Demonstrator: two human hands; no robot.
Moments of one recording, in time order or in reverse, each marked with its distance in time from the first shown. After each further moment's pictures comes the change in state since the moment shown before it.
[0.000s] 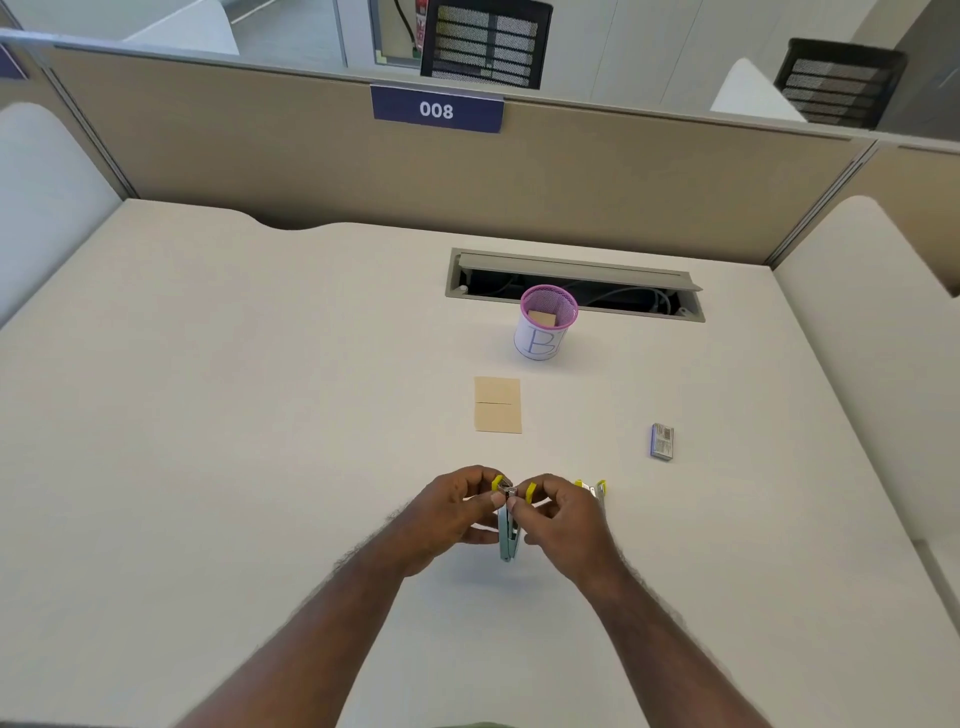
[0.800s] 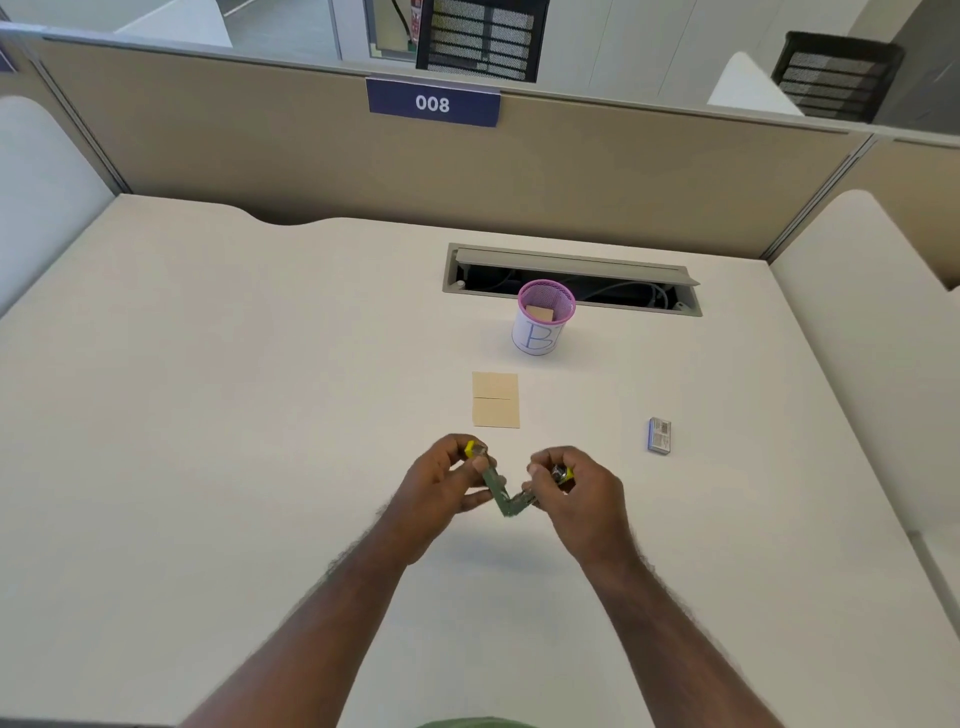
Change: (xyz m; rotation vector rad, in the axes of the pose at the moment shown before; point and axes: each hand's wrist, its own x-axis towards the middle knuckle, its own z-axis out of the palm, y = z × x) left_hand -0.003 0.012 0.000 -0.161 0.229 0.160; right_hand 0.001 -0.017 -0.011 0.072 0.185 -0.102
